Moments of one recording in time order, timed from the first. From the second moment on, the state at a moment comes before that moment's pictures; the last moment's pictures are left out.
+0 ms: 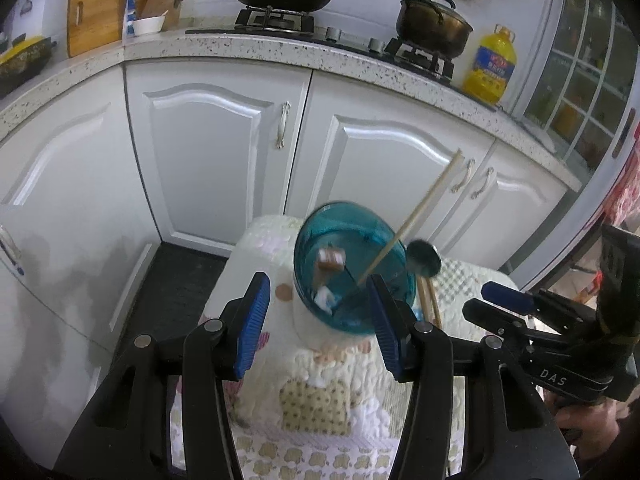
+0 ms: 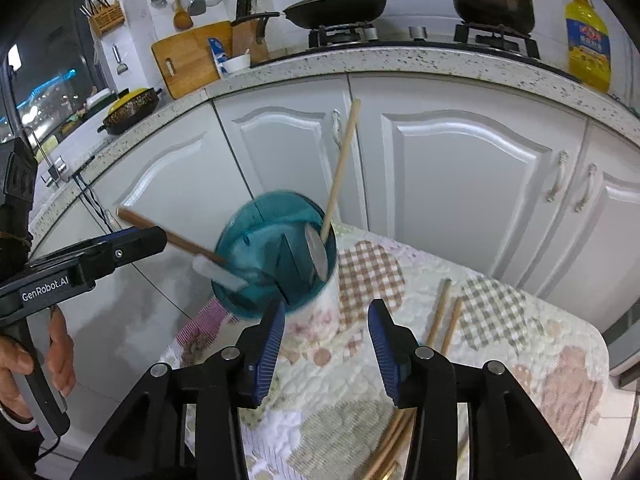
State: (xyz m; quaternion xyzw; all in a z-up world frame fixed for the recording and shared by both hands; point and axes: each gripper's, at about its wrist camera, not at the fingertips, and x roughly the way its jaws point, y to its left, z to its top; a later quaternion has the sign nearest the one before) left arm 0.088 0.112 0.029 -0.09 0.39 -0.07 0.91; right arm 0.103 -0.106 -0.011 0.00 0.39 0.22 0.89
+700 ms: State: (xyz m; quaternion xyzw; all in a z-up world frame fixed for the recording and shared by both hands) left arm 0.052 0.039 -0.021 -0.06 0.43 -0.09 0.89; right arm 0.045 -0.157 -0.058 0.02 0.43 0.13 0.89
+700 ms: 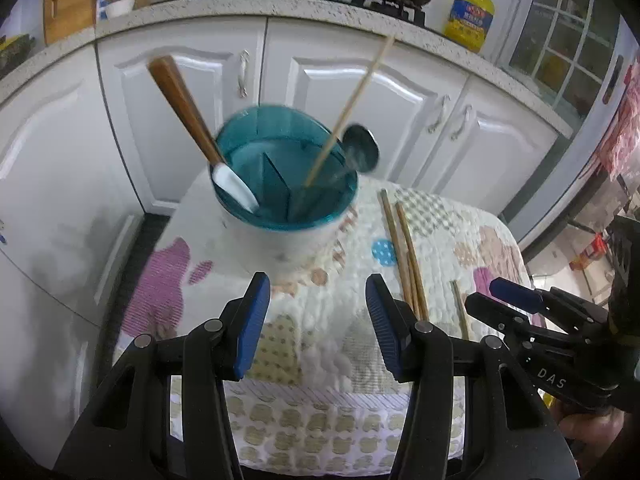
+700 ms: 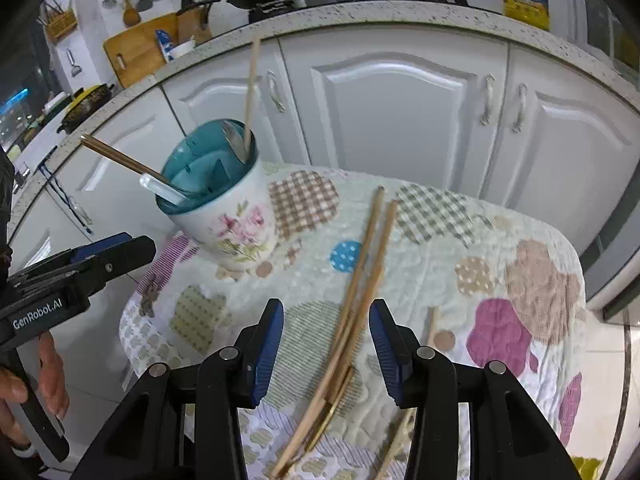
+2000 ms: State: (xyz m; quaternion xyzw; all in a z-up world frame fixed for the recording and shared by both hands) left arm 0.085 -0.018 -0.098 -0.06 0.52 -0.14 0.84; right arm 0.185 -0.189 -0.133 0.11 0.53 0.11 0.83
